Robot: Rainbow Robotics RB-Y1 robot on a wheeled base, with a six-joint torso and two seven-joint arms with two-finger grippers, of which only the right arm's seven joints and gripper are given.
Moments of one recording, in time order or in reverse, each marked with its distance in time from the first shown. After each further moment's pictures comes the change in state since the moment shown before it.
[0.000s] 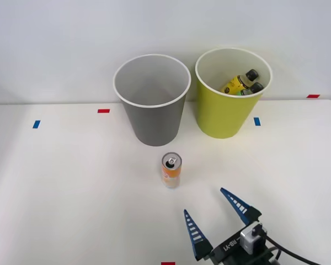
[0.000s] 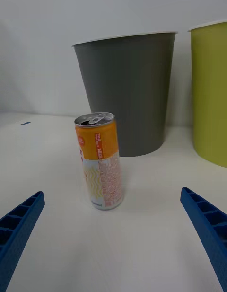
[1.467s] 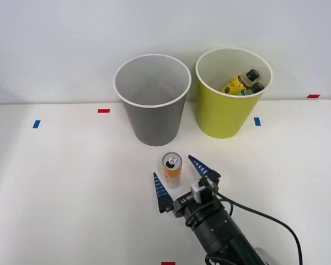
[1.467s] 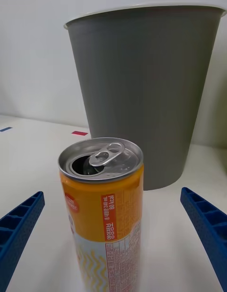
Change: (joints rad) arm -0.270 0.307 -0.038 0.248 0.073 0.136 0.063
